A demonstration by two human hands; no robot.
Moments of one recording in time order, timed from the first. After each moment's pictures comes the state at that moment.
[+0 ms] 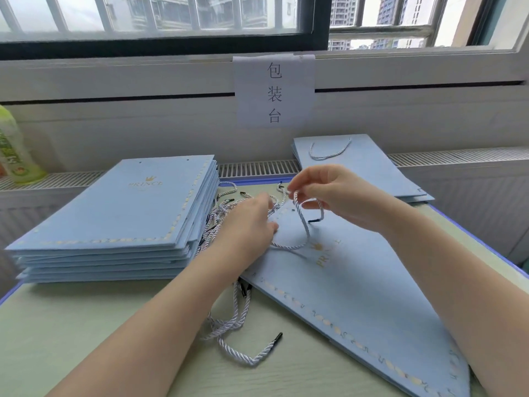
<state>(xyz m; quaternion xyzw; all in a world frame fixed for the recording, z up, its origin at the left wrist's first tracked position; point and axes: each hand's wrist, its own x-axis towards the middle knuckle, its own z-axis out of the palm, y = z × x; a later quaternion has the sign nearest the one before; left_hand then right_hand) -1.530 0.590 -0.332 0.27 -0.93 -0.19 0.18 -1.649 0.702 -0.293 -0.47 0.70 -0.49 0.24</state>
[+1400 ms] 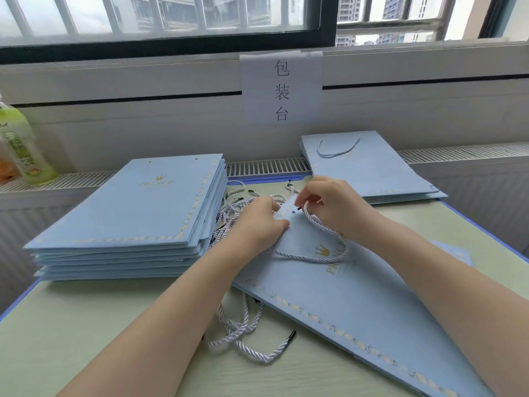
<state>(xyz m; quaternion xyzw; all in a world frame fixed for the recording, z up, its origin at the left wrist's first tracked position) -1.534 0.586 -0.328 0.29 -0.88 -0.35 0.14 -1.657 0.683 -0.329 -0.57 0.75 -0.31 -0.07</state>
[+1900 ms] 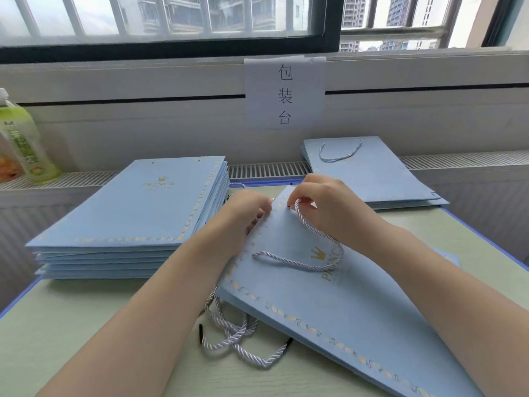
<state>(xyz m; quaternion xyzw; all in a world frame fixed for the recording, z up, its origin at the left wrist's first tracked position) -1.518 0.579 -0.304 0.36 -0.69 -0.62 0.14 -1.644 0.683 -0.323 -0.62 0.71 -0.31 -0.15</state>
